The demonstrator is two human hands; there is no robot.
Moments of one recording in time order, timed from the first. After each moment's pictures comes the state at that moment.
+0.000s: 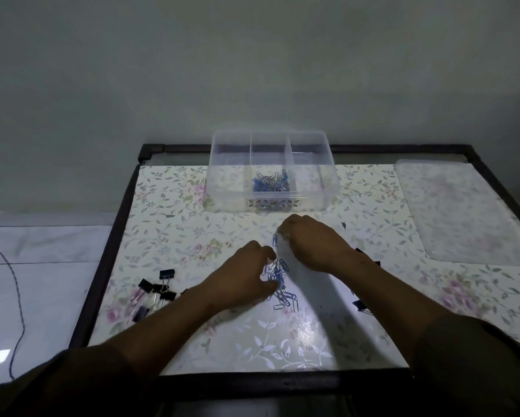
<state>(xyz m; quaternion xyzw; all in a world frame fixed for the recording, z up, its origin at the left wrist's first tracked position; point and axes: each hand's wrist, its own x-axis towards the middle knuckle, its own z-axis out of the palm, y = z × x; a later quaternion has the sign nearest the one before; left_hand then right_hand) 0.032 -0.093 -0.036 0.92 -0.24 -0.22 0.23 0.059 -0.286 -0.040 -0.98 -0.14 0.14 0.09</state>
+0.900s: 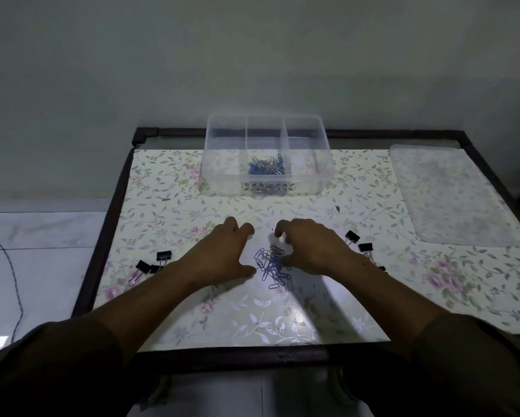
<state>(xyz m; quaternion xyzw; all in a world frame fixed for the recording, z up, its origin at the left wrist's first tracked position) 0.036 -0.069 -0.033 0.94 -0.26 -0.20 0.12 0.017 -0.277 -0.027 -0.97 -0.08 0.20 0.13</state>
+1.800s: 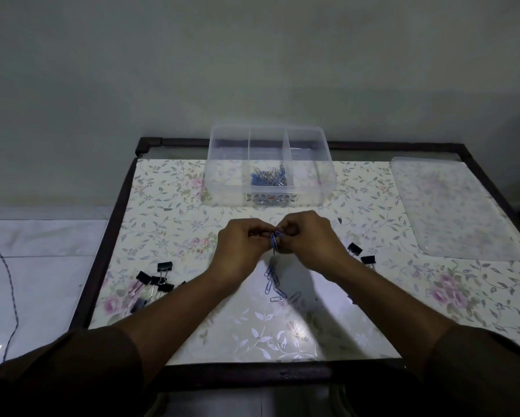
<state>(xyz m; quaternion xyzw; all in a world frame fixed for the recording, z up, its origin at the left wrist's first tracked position) 0.037 -0.108 -0.031 0.79 -0.01 -0.12 0.60 0.028 -0.268 -0.014 -0.90 0.07 0.08 0.43</state>
